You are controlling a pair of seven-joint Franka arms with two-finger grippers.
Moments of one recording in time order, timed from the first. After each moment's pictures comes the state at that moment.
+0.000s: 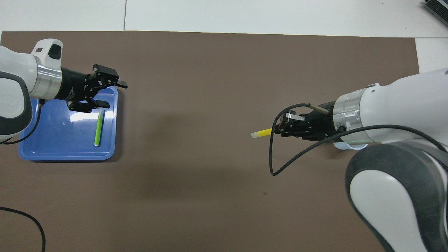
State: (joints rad) left arm -0.07 0.18 -0.01 -1.75 -0.57 1.96 -0.45; right arm 0.00 -0.08 0.29 -1.87 0.50 1.92 0.46
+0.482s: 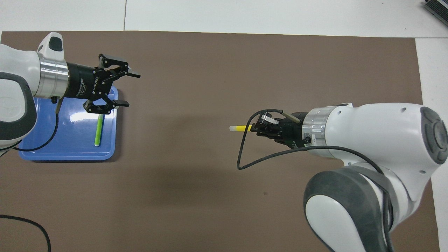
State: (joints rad) left arm -0.12 0.14 -0.01 -1.75 -0.71 1.99 -0.76; right arm 0.09 -0.10 0.29 -1.99 0.59 2.19 0.60
